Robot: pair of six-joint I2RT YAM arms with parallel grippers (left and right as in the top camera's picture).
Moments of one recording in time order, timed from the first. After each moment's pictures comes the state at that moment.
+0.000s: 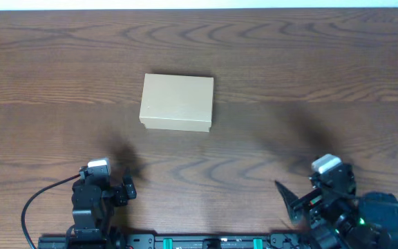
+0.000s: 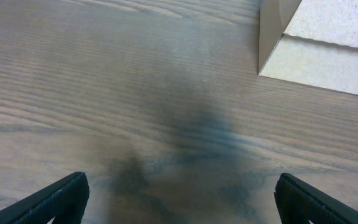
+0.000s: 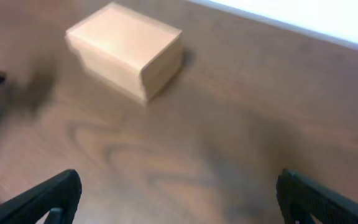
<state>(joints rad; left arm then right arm) 0.00 0.01 0.17 -0.78 -0.05 -0.11 0.40 0.31 0.79 -0.96 -0.08 -0.03</state>
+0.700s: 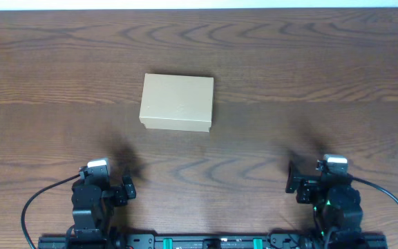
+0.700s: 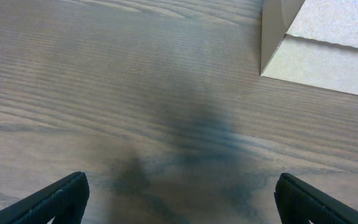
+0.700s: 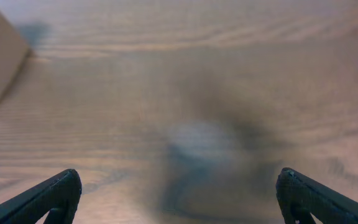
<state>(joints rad) 0.00 0.01 0.17 -0.78 -0.06 -0.11 0.14 0.05 0.22 -0.74 0.14 0.19</state>
